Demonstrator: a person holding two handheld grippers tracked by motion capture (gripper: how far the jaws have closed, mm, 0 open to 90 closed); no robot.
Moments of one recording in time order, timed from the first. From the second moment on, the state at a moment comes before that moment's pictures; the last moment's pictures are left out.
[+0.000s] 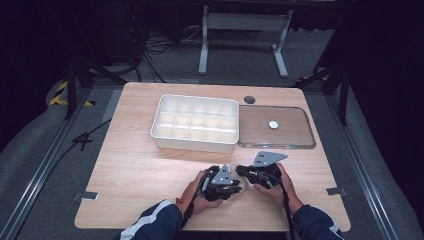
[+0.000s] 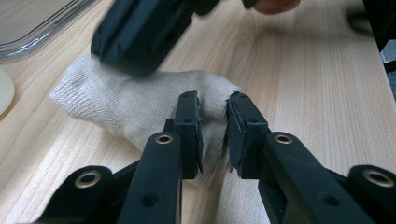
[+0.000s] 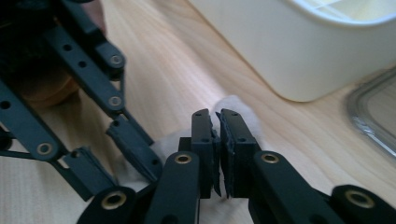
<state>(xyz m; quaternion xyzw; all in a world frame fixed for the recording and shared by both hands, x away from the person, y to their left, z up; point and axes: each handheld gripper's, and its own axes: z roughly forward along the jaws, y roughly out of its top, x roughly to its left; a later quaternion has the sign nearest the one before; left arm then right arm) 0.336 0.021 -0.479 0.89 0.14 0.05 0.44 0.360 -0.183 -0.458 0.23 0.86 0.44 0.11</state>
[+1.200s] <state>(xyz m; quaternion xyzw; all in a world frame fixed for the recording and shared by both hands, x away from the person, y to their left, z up) 0.339 0.022 -0.479 0.89 0.13 0.04 0.44 0.365 -0.171 -0.463 0.23 0.87 0.41 0.15</state>
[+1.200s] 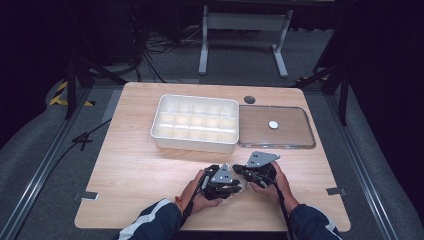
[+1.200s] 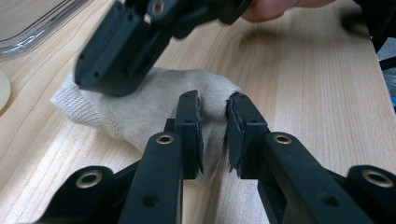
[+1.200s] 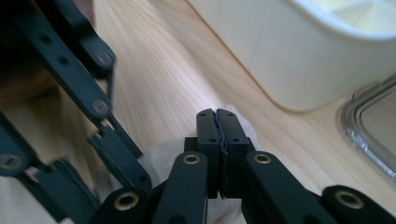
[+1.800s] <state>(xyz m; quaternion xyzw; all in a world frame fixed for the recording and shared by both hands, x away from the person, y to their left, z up) 0.328 0.022 -0.473 0.90 0.13 0.07 0.42 0.374 -0.186 -0.474 0.27 0.87 0.38 0.16</state>
